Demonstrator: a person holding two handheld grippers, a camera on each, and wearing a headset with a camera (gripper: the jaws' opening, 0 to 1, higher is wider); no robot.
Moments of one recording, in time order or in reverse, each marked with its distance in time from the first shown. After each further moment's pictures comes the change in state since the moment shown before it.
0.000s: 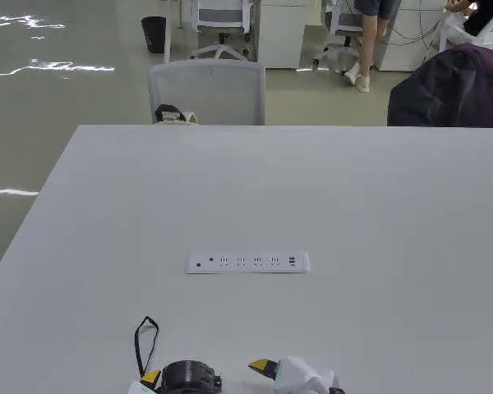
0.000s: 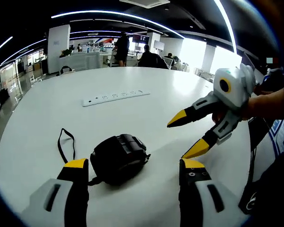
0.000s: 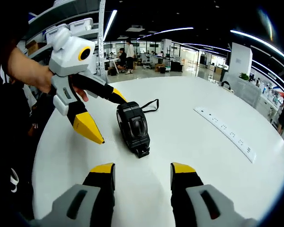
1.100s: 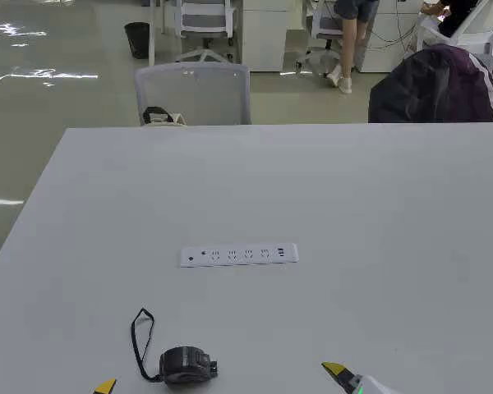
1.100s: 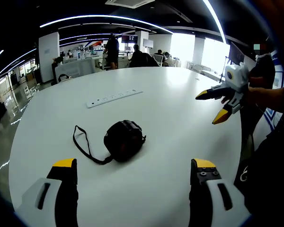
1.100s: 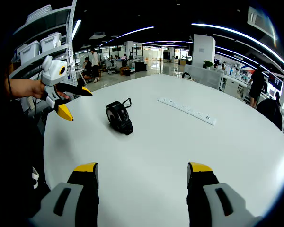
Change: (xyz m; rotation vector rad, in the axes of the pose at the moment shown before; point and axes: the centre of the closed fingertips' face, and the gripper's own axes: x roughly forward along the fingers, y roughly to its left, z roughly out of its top) left arm -0.074 0.004 -0.016 0.083 0.003 -0.024; right arm -0.119 0.010 -0.036 0.205 -0.023 -0.251
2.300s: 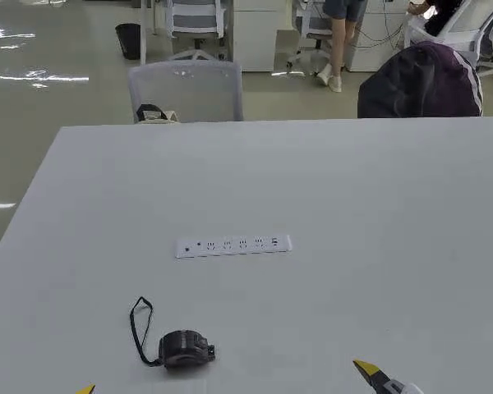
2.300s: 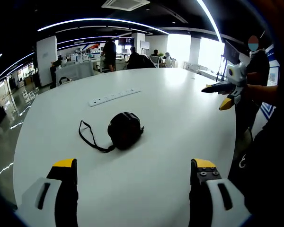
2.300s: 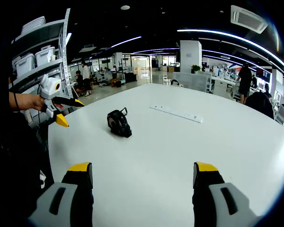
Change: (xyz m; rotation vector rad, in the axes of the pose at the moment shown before) left arm -0.036 0.004 -0.024 0.030 -0.024 -0.011; right arm -0.050 0.009 -0.005 0.077 -0.099 -0.064
